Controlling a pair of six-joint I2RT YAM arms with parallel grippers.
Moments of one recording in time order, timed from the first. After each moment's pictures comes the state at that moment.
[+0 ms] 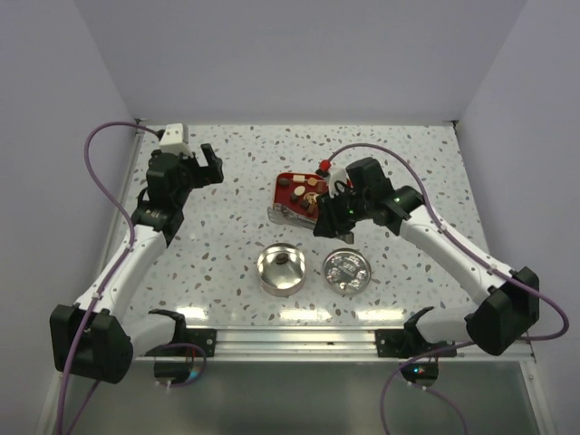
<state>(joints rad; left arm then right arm) -0.18 1.15 0.89 0.02 -0.09 -0.26 0.59 1.31 1.17 -0.69 -0.40 0.14</state>
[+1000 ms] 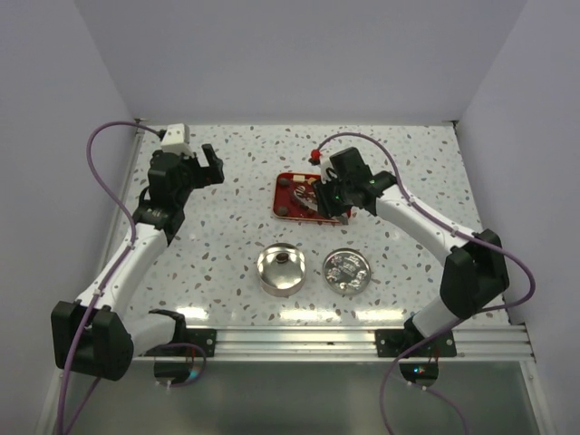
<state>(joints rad) -0.18 1.16 0.89 0.02 -0.09 -0.26 0.56 1.57 1.27 -0.59 -0.09 0.05</state>
